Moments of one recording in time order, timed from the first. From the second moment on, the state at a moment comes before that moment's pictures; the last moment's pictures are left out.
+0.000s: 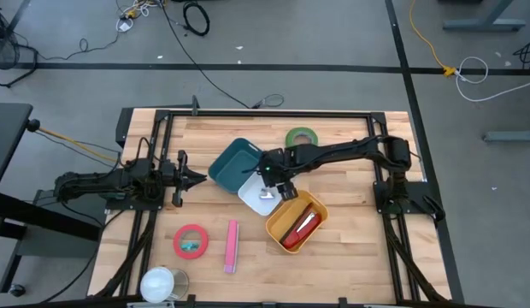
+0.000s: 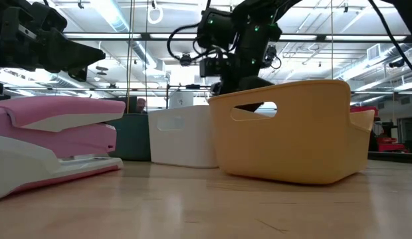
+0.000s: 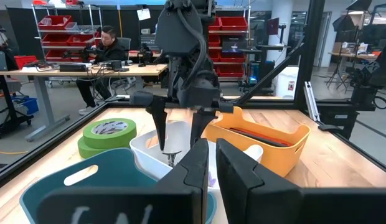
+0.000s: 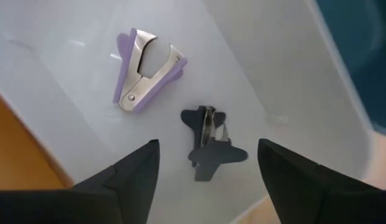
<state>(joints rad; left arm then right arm) 0.05 0.01 0.01 0.04 0.00 -0.02 -0.08 1.95 1.46 -0.74 0.06 -0.46</state>
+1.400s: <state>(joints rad) 0.05 0.01 0.01 0.04 0.00 -0.01 -0.41 1.67 1.35 -0.87 -0.04 -0.64</state>
